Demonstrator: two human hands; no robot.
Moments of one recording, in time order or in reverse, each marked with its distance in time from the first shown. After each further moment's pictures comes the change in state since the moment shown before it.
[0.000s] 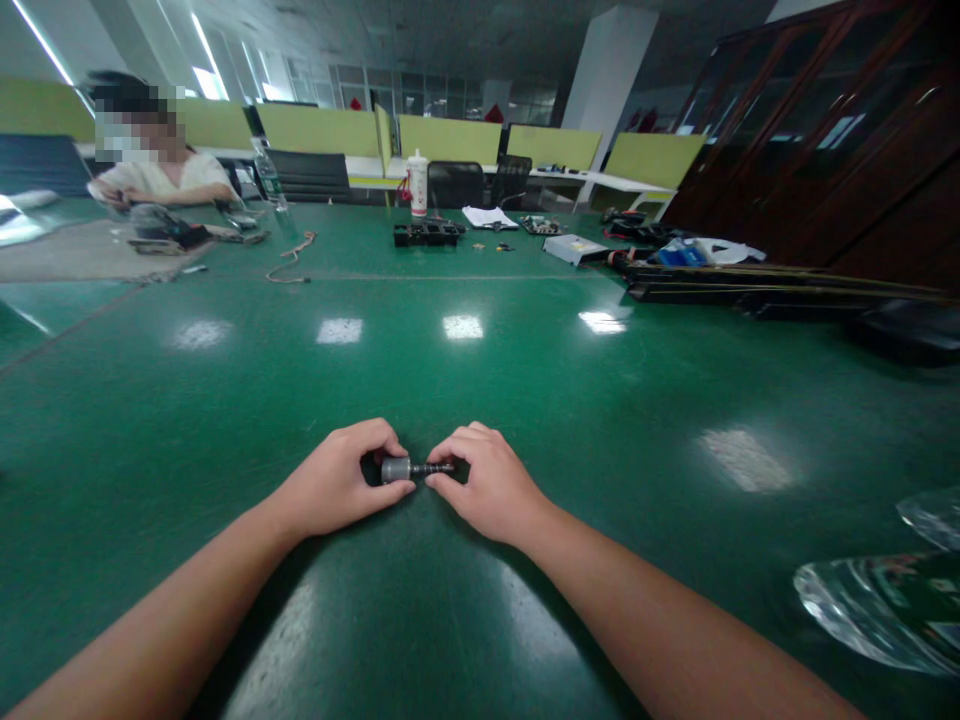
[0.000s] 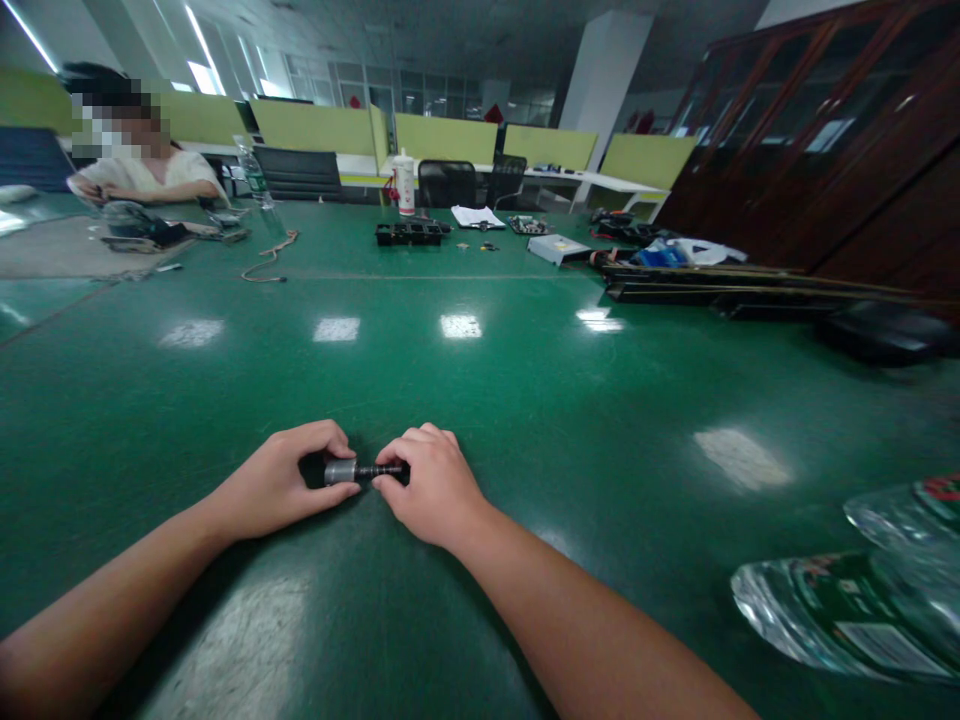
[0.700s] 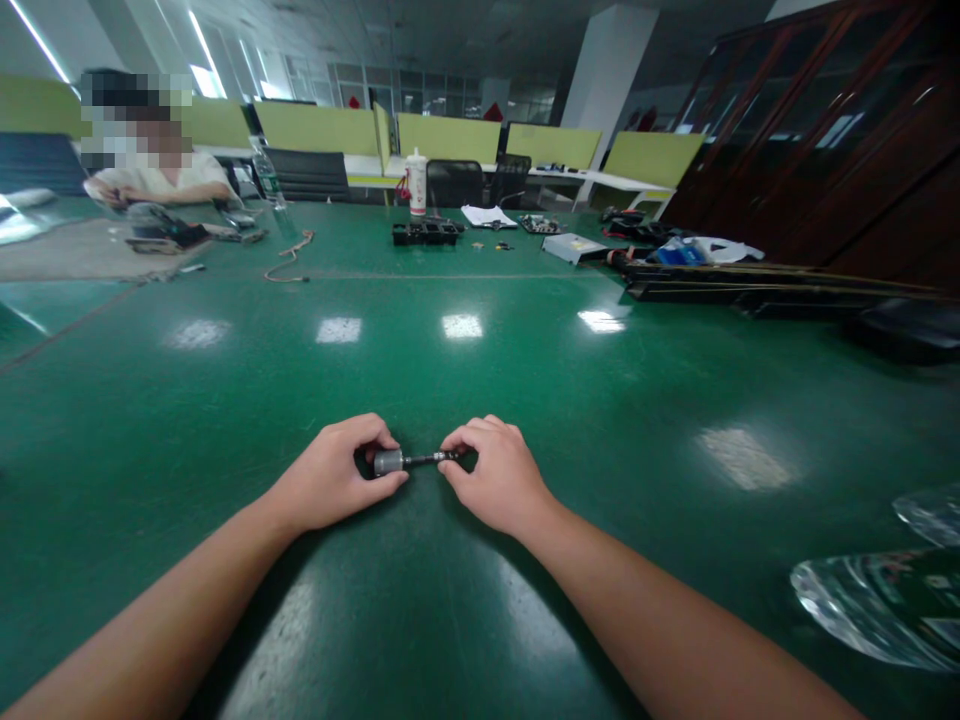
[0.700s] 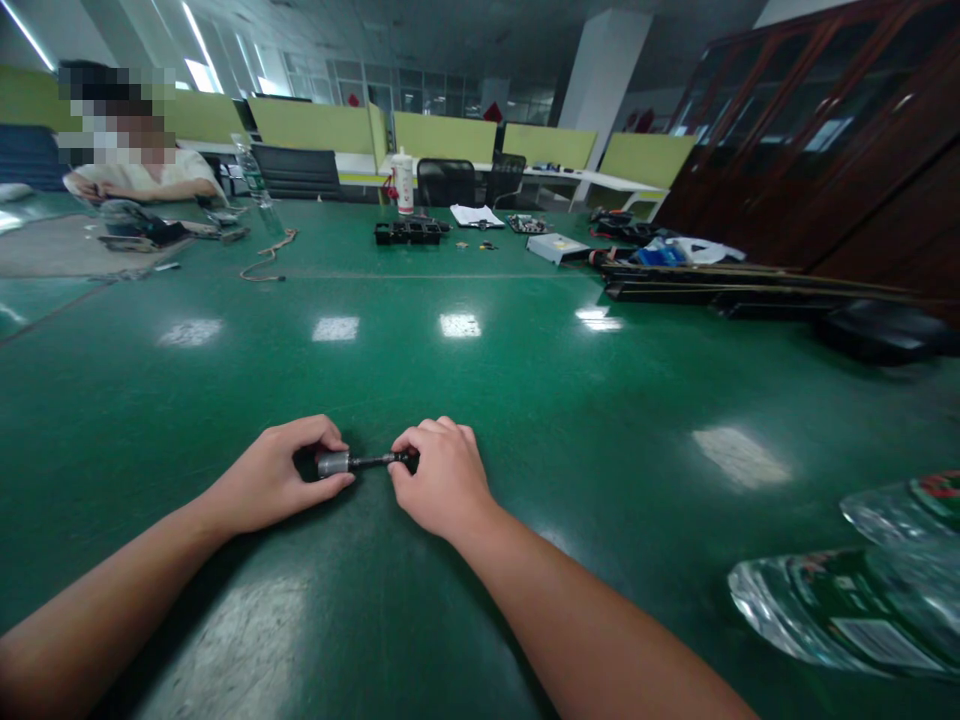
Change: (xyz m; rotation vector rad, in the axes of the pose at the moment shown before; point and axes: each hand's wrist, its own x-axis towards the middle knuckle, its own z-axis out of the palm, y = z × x) left_hand 0.000 -0.005 -0.001 0.038 0.046 0.001; right_hand 0.000 0.005 -0.003 -0.075 0.090 0.118
